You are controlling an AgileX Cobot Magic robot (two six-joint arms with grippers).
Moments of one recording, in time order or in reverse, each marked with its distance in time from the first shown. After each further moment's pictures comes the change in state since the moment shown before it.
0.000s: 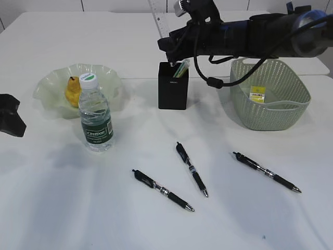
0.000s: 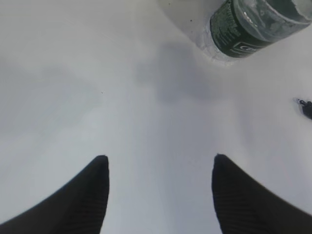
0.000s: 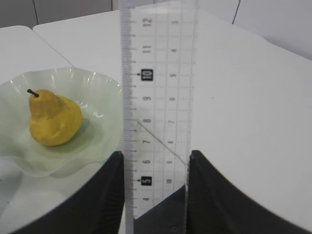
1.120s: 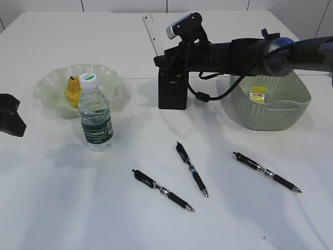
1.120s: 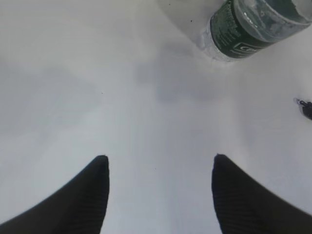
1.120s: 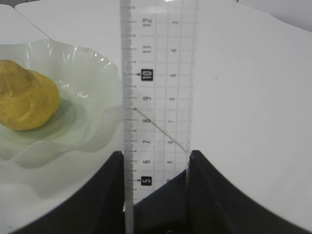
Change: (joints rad) left arm 0.000 0.000 0.000 0.000 0.000 0.000; right arm -0.003 0.210 -0.182 0.002 -0.002 0.000
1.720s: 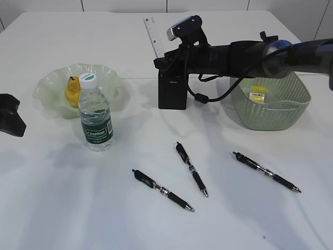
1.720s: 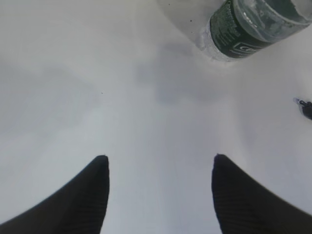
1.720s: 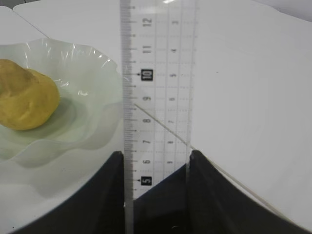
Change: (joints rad) left arm 0.000 0.000 0.000 0.000 0.000 0.000; right arm 0.000 0.015 -0.006 0.000 0.000 0.031
